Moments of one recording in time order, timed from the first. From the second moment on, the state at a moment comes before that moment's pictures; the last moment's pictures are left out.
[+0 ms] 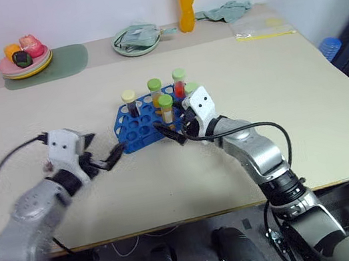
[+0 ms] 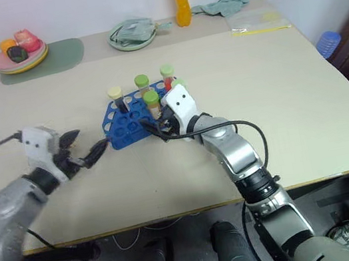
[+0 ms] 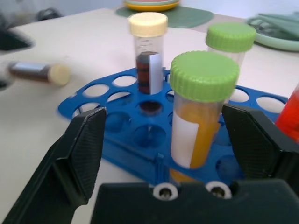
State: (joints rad) left arm -0.16 0.82 0.31 -0.41 -0.56 0.83 -0.48; right arm -0.57 -0.23 0.23 -0.11 0.16 0.55 0.52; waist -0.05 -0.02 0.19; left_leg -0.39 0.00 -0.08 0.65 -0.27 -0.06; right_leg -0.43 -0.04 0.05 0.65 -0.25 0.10
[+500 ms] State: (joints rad) left arm -0.94 1.05 -0.46 0.74 0.05 0.46 -1.25; right arm -0.50 -0.42 0.27 -0.25 0.17 0.59 0.69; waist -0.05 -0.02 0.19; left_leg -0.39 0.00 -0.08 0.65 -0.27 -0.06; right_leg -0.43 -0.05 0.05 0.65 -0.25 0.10
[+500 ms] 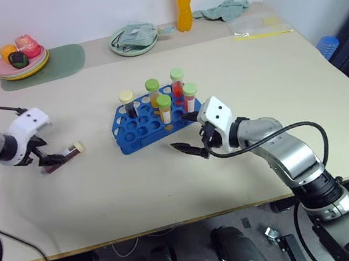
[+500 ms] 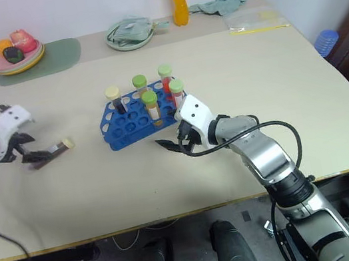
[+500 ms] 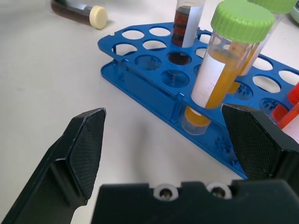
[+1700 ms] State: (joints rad) left arm -0.23 0.14 -0.07 -0.36 0.05 0.21 -0.12; right arm -0.28 -0.45 0.17 -0.35 0.37 0.56 0.82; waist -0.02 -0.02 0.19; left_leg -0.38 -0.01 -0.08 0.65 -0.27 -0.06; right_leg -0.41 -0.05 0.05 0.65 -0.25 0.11
